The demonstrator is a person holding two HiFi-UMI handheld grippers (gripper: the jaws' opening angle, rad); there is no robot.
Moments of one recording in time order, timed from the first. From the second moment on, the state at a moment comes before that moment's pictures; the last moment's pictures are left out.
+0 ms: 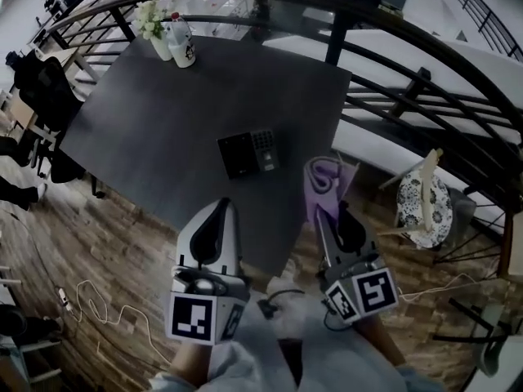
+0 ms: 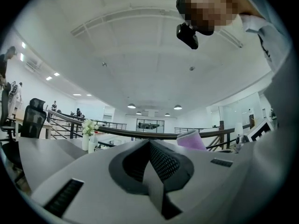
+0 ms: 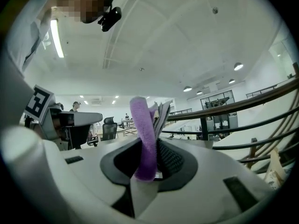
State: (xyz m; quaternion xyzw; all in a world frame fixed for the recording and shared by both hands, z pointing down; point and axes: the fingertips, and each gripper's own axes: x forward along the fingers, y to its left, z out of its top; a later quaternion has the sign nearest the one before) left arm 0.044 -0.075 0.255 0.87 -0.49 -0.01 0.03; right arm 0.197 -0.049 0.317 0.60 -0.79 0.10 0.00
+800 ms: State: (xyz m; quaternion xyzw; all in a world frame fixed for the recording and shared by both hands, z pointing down) left arm 0.031 -0.110 0.273 0.84 -0.54 0.01 0.03; right arm 0.194 -0.137 0.382 0.57 -0.81 0.13 0.05
